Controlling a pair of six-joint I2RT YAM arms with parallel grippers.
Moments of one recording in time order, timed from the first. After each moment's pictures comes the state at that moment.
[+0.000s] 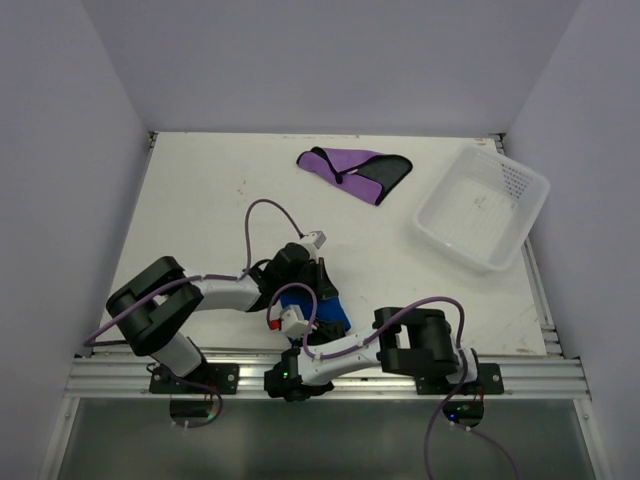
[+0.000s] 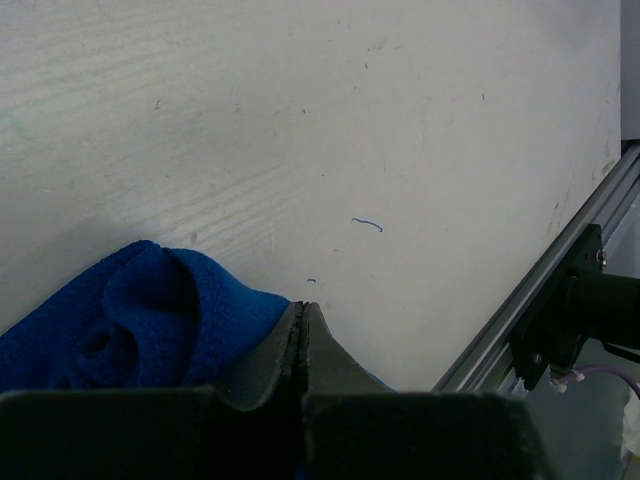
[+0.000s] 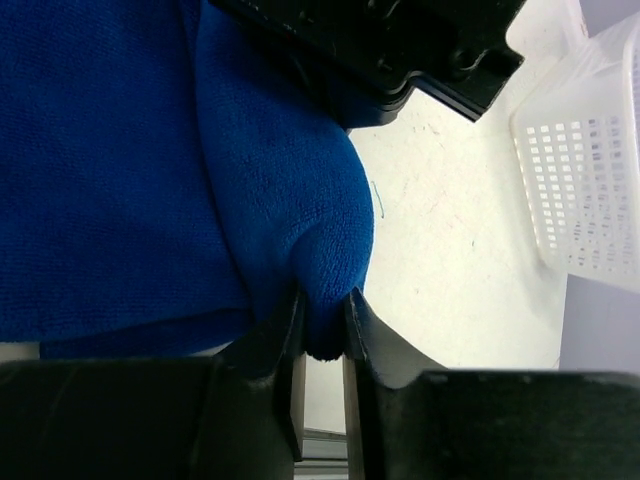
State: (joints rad) left arm -0.84 1.58 0.61 0.31 0.19 -0.77; right arm 1.63 2.07 1.29 -1.18 1.11 1.11
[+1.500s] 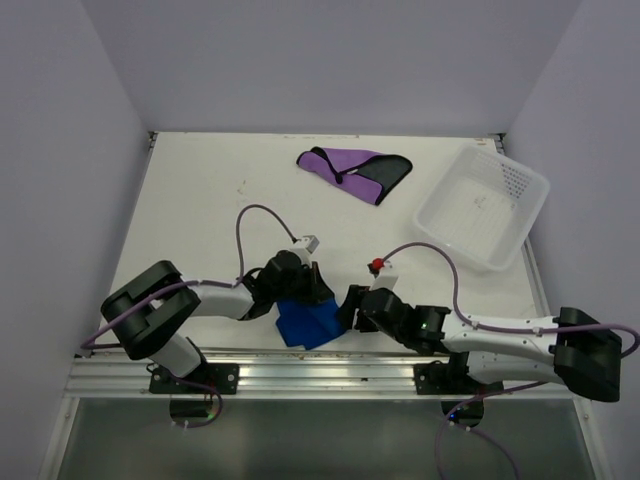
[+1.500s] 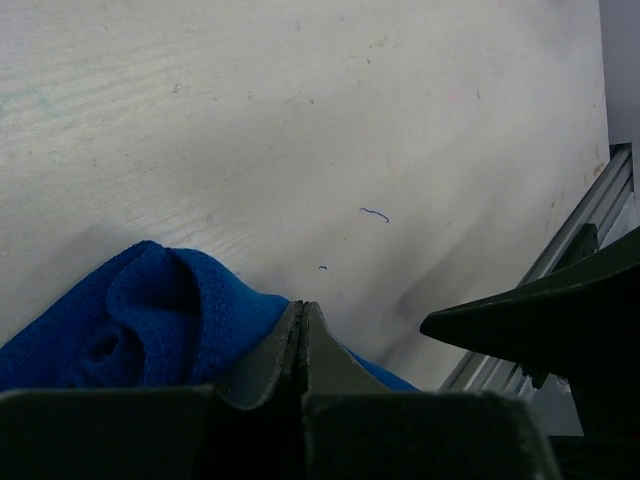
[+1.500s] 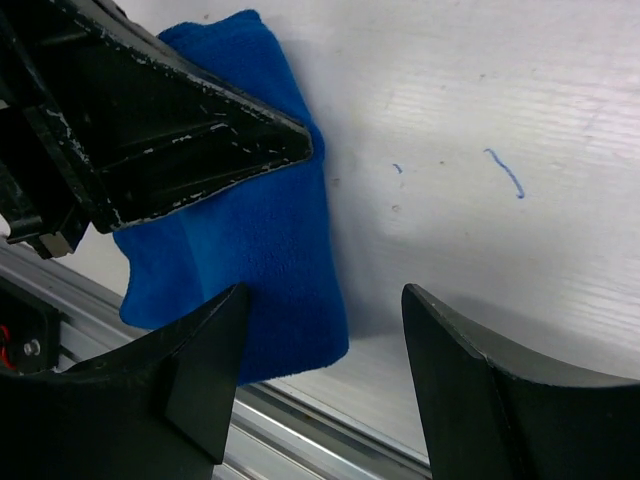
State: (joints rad) left arm -0.84 1.56 0.50 0.47 0.17 -0.77; right arm 1.17 1.05 0.41 -0.09 0.41 1.01
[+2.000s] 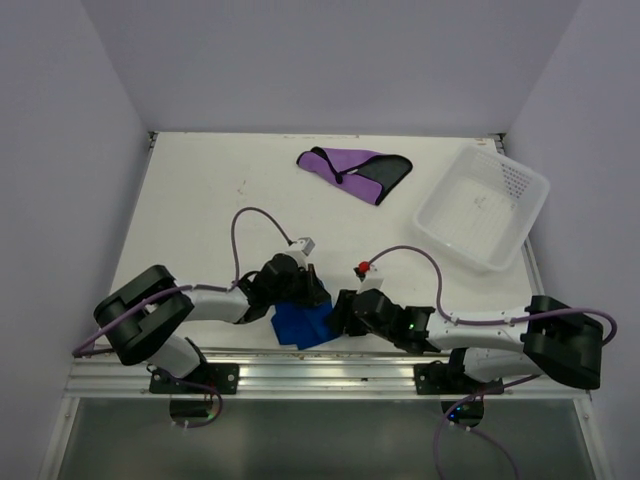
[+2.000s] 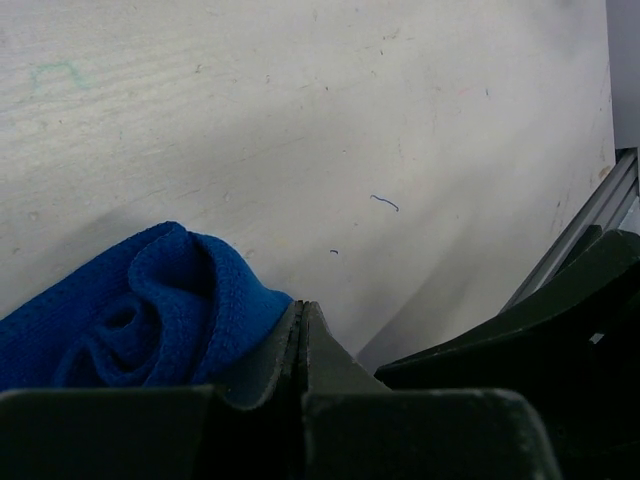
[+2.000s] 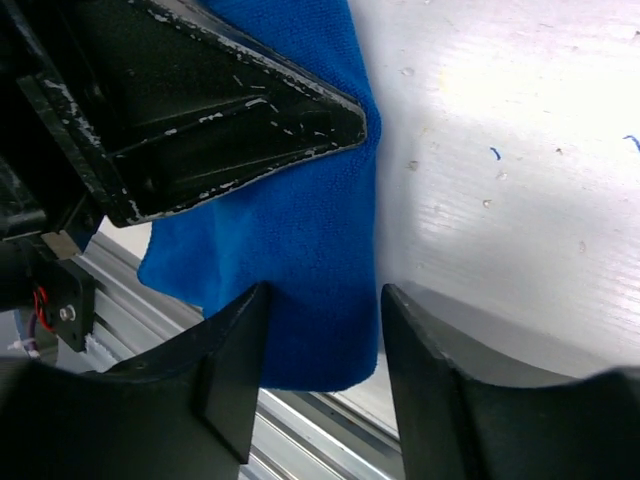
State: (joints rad) left arm -0.84 1.52 0.46 0.46 0.15 -0.78; right arm 1.18 1.22 0.40 0.13 0.27 1.02
